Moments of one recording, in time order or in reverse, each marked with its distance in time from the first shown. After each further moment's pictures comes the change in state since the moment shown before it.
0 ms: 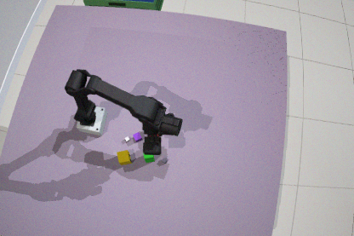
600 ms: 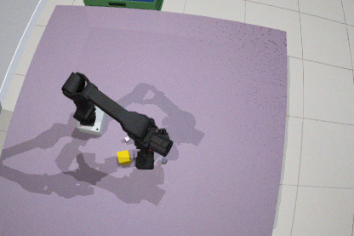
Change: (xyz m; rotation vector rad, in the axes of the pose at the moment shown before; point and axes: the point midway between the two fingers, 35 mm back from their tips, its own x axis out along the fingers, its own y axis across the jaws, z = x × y) arm 0.006 -0.054 -0.025 -0.007 -0.008 -0.010
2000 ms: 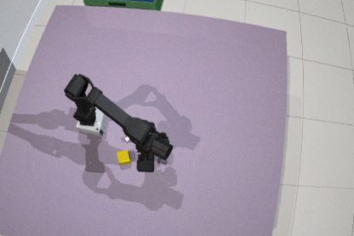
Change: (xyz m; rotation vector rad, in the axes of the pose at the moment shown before) arm 0.042 0.000 -0.004 0.001 0.011 0.006
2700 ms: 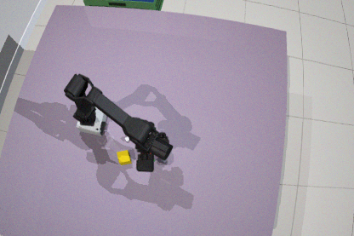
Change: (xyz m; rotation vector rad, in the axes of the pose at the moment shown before) arm -0.001 0.001 -0.002 0.000 0.007 0.004
